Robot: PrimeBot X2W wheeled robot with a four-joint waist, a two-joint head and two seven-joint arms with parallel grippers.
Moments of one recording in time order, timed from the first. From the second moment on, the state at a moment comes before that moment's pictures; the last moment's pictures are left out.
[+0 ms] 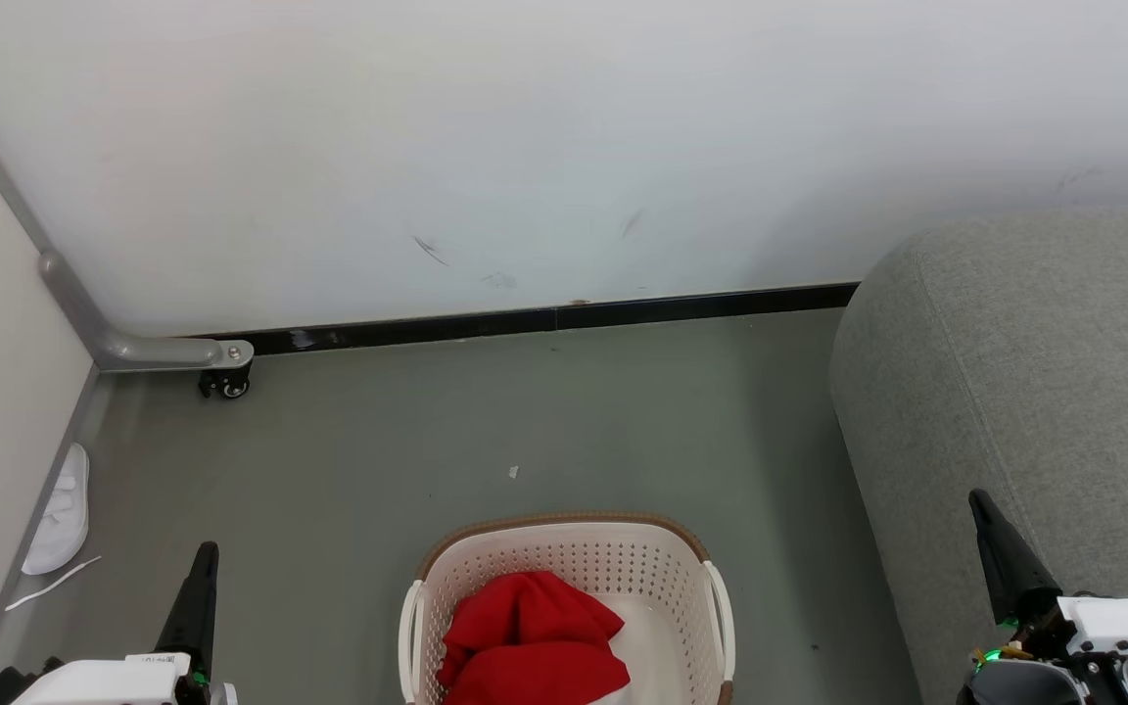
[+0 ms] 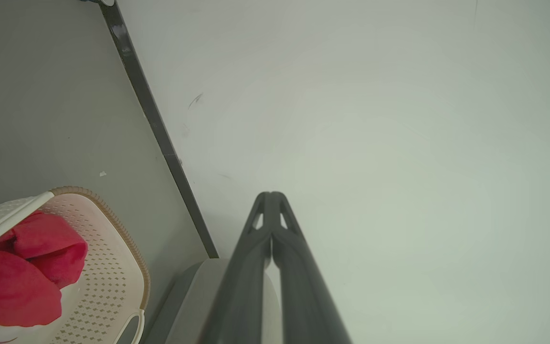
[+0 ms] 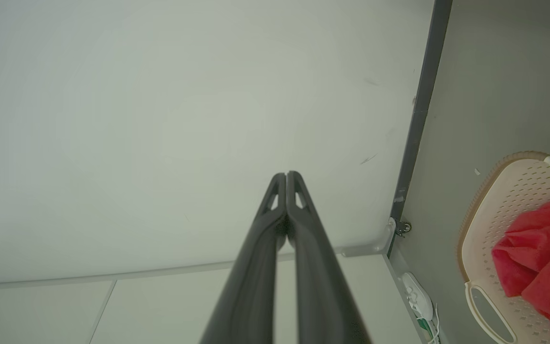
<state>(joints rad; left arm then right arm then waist) -0.06 0.04 0.07 0.27 -1.63 -0.12 0.10 -0.05 -0.04 -0.12 0.27 1.63 0.13 0.09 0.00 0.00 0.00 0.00</state>
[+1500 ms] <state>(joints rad) -0.01 0.00 0.05 0.32 -1.63 -0.12 0.09 0.01 -0.01 -0.10 0.30 1.61 0.13 0.07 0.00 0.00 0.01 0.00</state>
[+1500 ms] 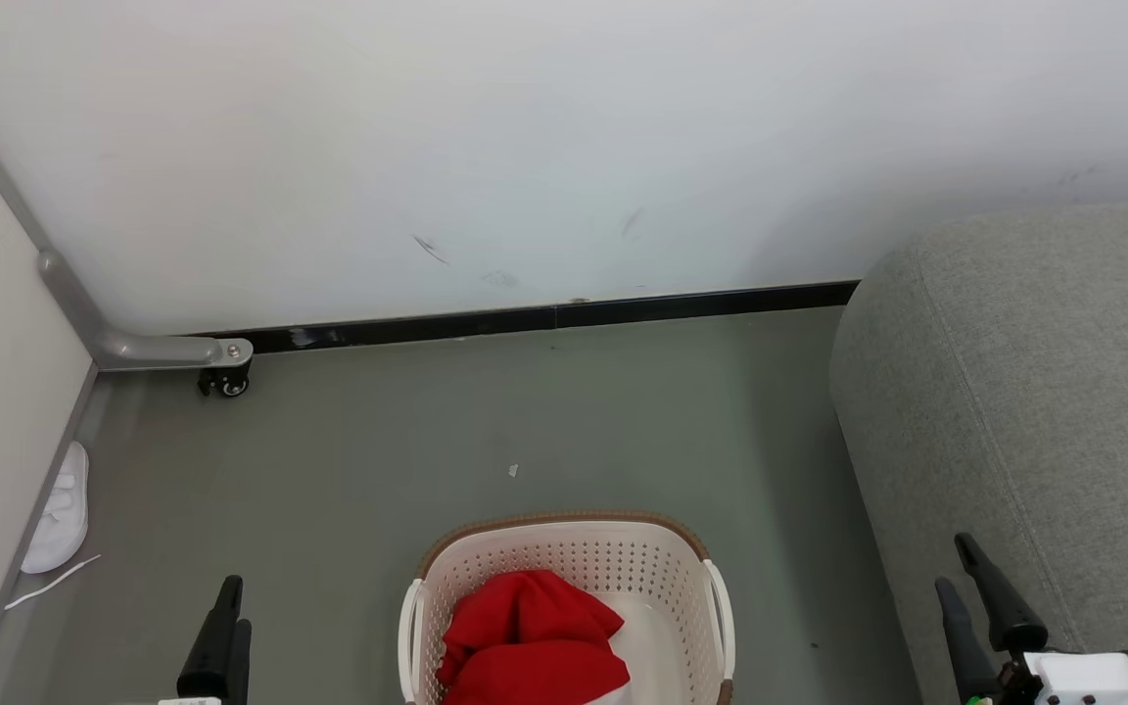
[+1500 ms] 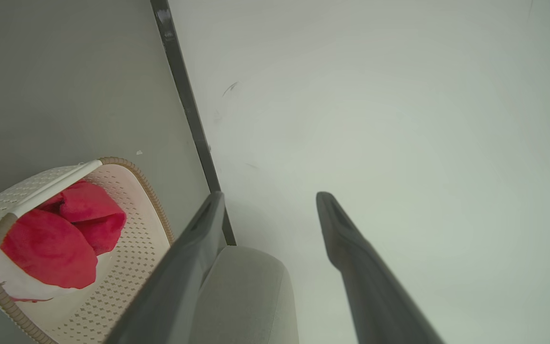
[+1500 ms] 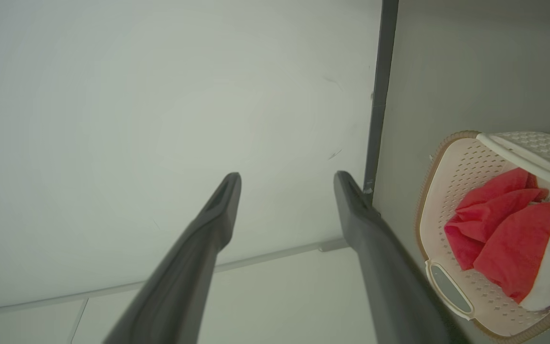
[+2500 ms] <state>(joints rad) -0.01 0.07 -0.03 0.28 -1.45 -0.12 -0.03 -0.01 -0.06 -0.04 0.23 1.25 0.13 -0.04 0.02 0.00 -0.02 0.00</state>
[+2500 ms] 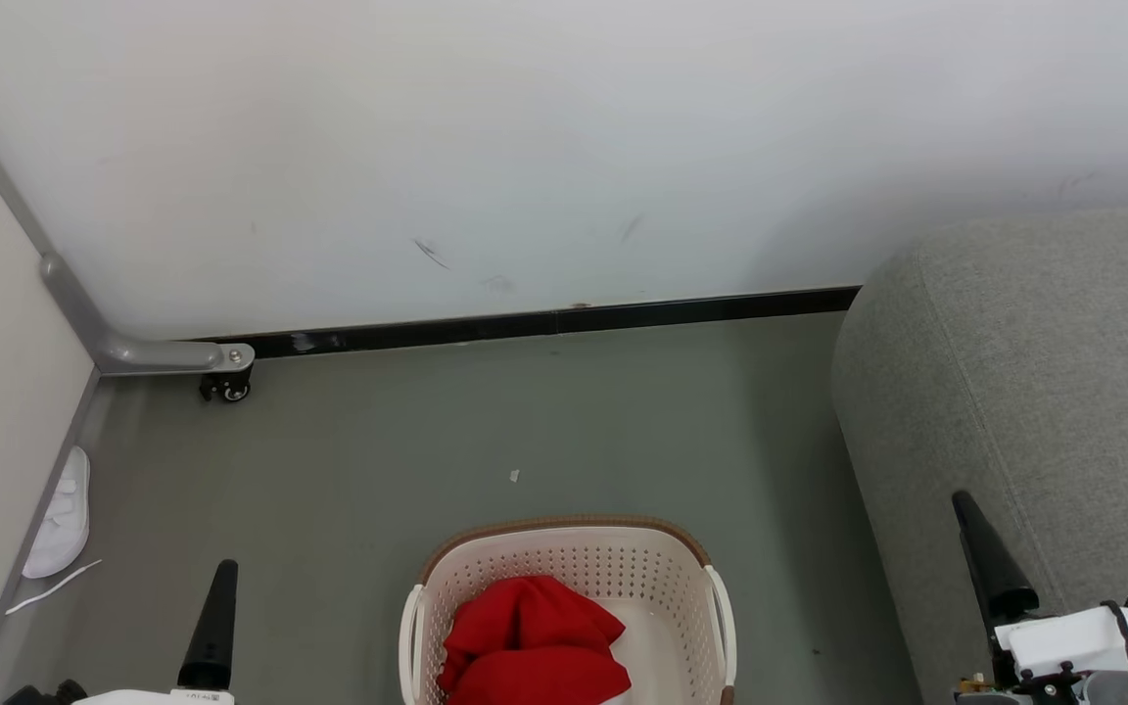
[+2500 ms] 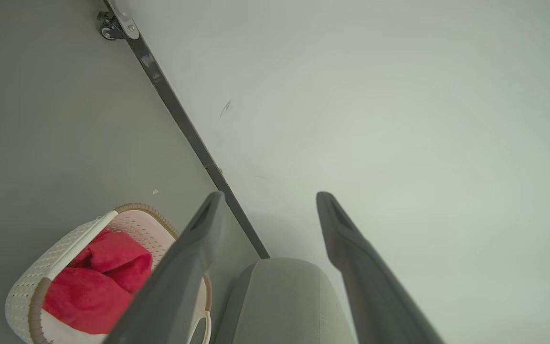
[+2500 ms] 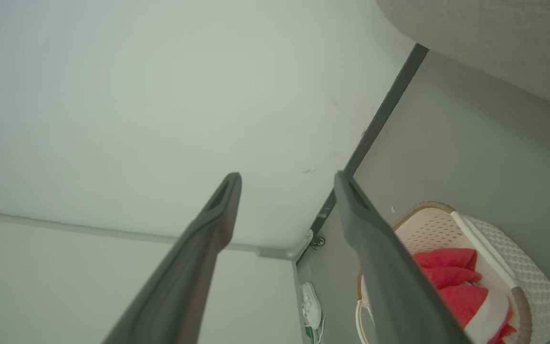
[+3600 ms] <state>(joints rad) -0.02 0.20 -0.14 0.27 -0.87 -0.11 -0.15 -0.03 -0.15 0.07 0.17 0.59 0.13 -0.15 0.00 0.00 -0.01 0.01</state>
